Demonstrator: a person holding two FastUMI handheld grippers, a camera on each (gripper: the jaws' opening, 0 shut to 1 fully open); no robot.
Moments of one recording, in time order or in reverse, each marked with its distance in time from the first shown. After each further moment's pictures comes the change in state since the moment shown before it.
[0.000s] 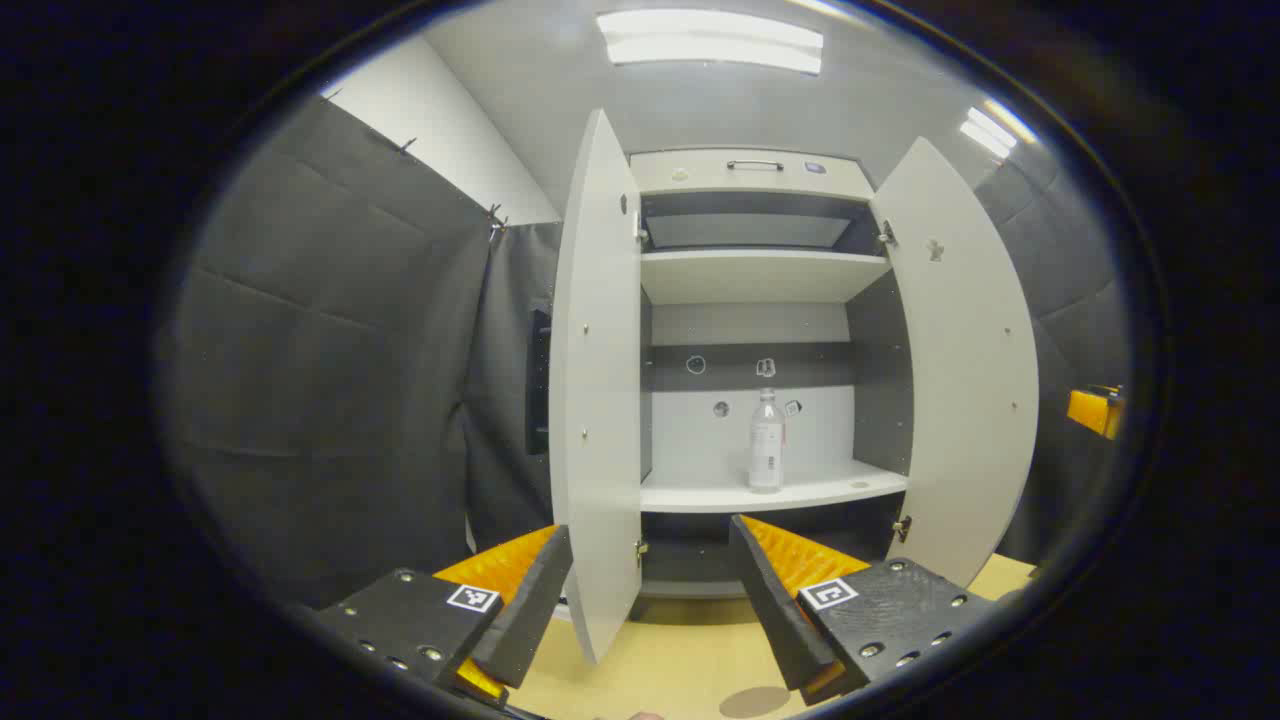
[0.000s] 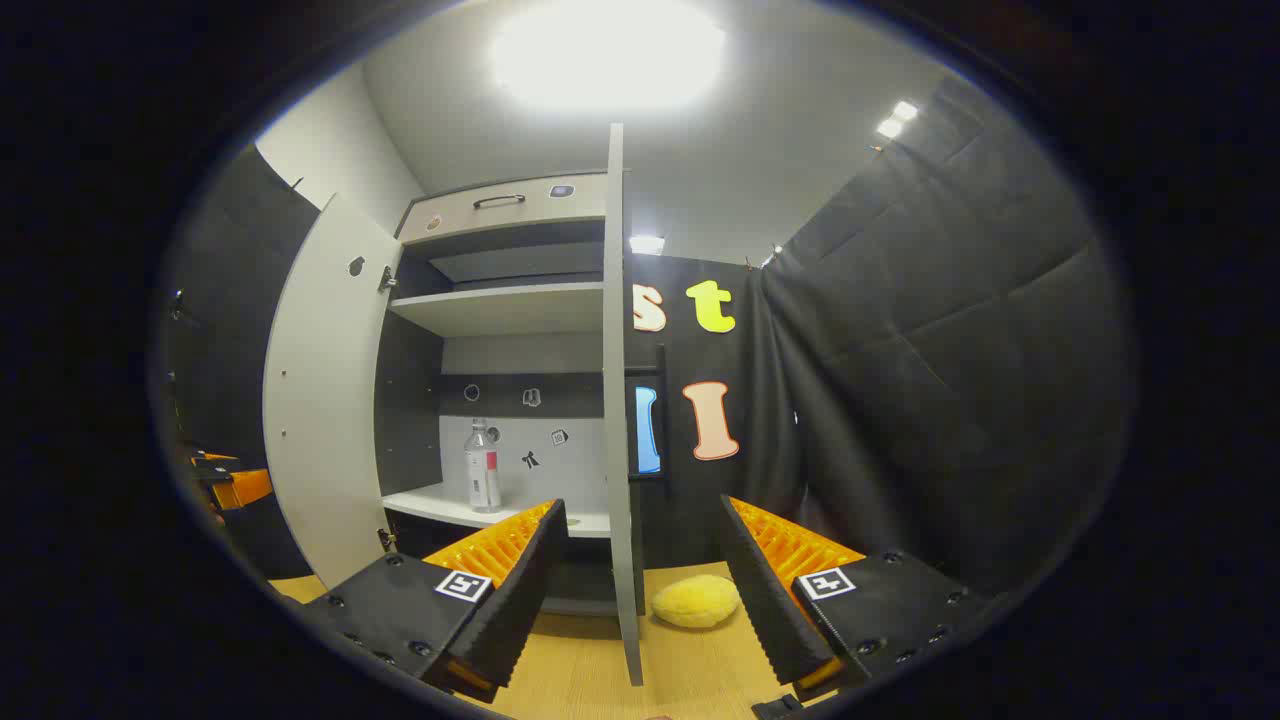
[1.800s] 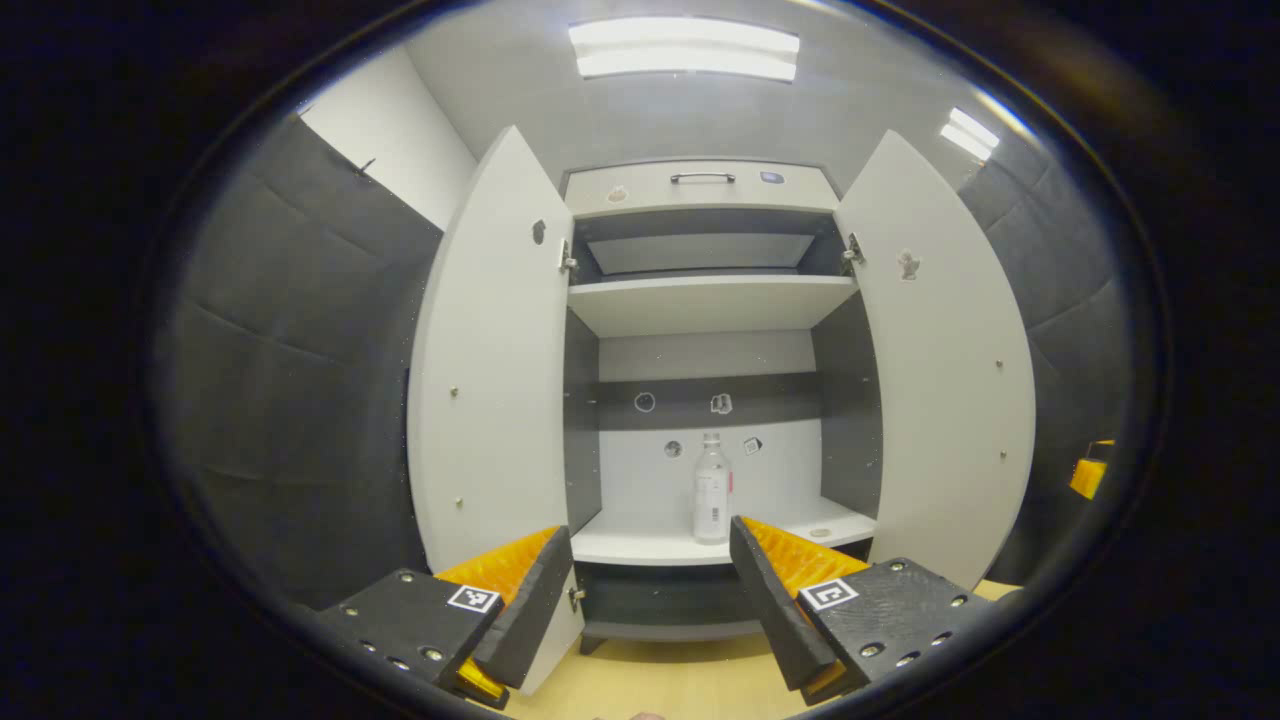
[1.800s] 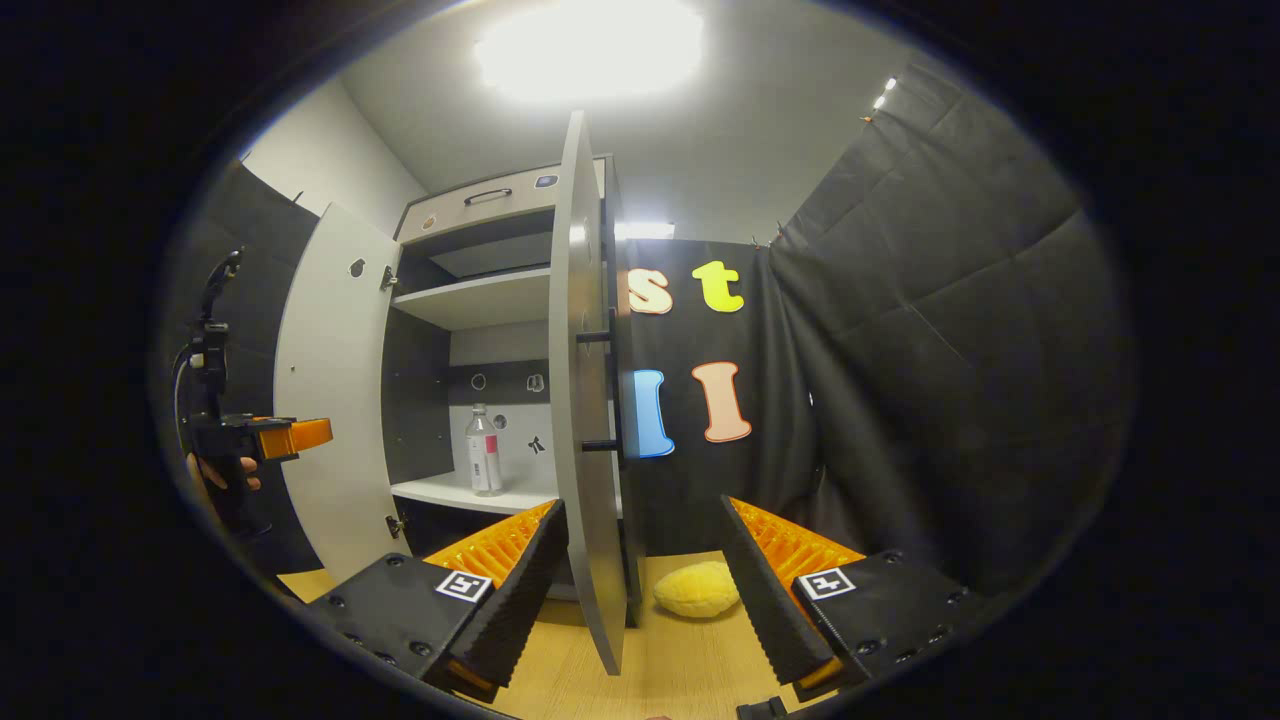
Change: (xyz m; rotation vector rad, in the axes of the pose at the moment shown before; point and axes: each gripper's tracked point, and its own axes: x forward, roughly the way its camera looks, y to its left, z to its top) left arm 0.066 -0.100 0.050 -0.006 -0.073 -0.080; right arm 0.004 -0.048 -0.028 0.058 0.045 0.069
